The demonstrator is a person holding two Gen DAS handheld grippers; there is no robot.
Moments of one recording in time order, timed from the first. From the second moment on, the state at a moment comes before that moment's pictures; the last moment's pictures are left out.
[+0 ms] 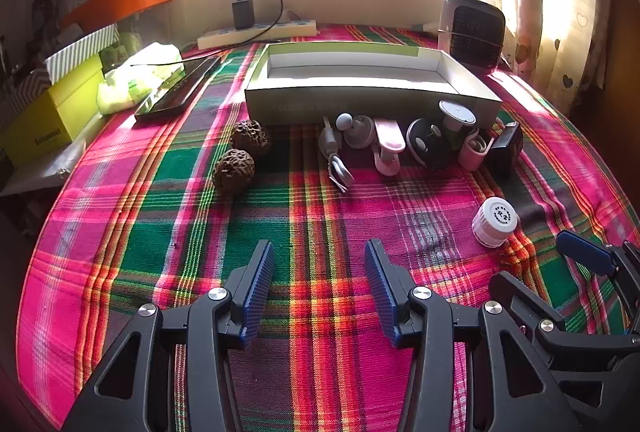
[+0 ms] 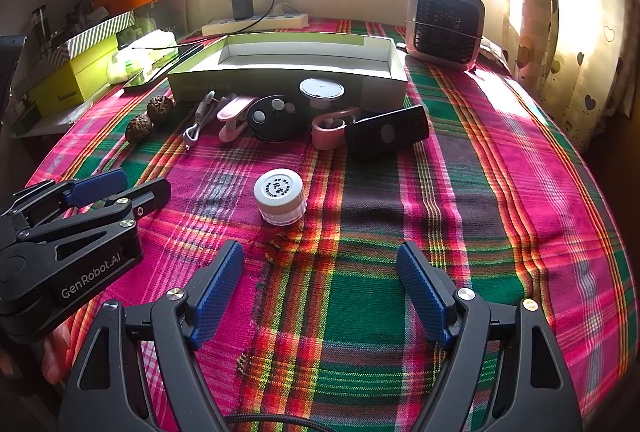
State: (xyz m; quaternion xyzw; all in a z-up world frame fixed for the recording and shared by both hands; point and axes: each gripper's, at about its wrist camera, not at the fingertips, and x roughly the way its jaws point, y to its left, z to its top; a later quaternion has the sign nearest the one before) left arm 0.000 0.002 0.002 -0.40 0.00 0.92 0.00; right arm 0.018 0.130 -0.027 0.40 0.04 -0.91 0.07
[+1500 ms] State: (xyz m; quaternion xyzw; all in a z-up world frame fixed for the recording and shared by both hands) left arm -0.053 -0.068 0.007 -0.42 -0.05 0.91 0.03; right arm -0.025 0.122 -0.024 0.42 0.07 -0.90 0.15
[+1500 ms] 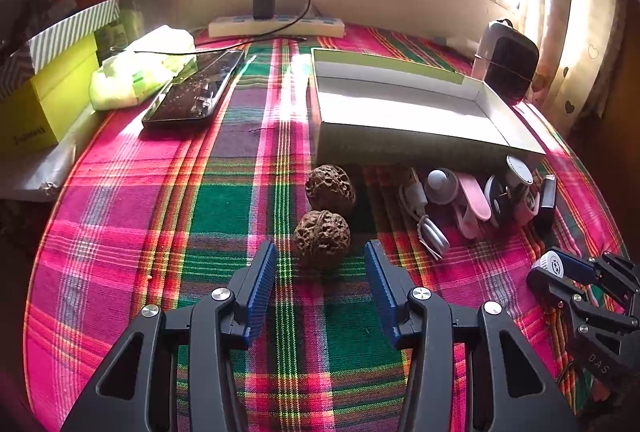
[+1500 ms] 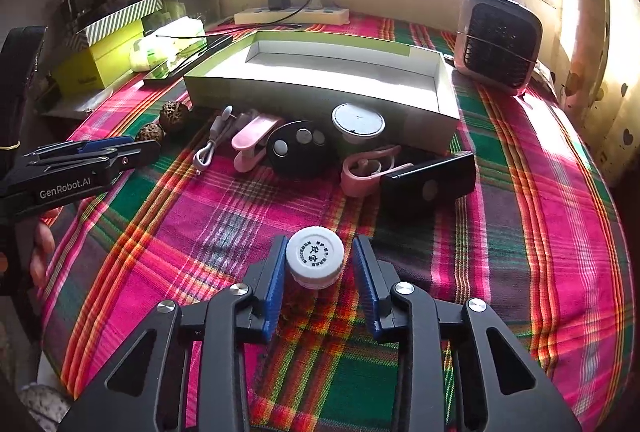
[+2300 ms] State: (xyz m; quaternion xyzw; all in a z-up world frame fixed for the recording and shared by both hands) left arm -0.064 -0.068 0.007 -0.42 -0.04 0.91 0.03; right arm -0.031 0.119 -0.023 0.42 0.07 -0.89 0.15
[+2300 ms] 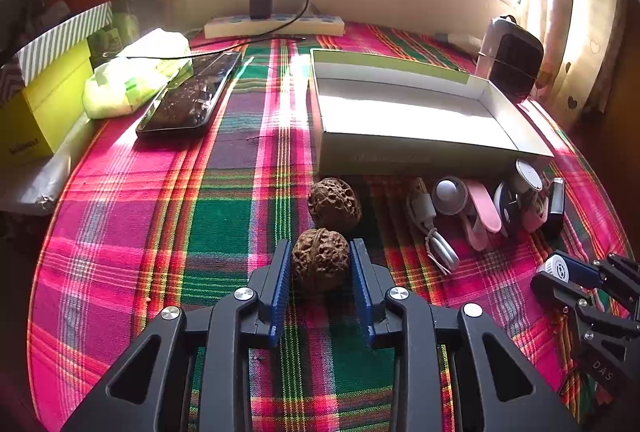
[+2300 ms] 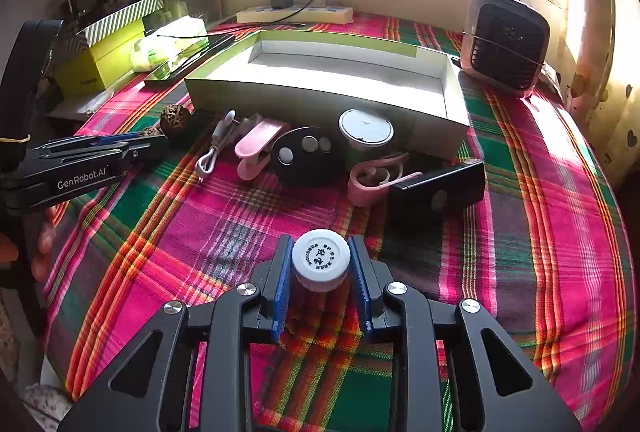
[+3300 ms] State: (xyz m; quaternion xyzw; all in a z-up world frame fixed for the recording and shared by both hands) left arm -0.085 -0.048 0.057 -0.38 -0.02 0.92 0.08; right arm -0.070 0.107 0.022 0.38 0.06 -0.90 0.19
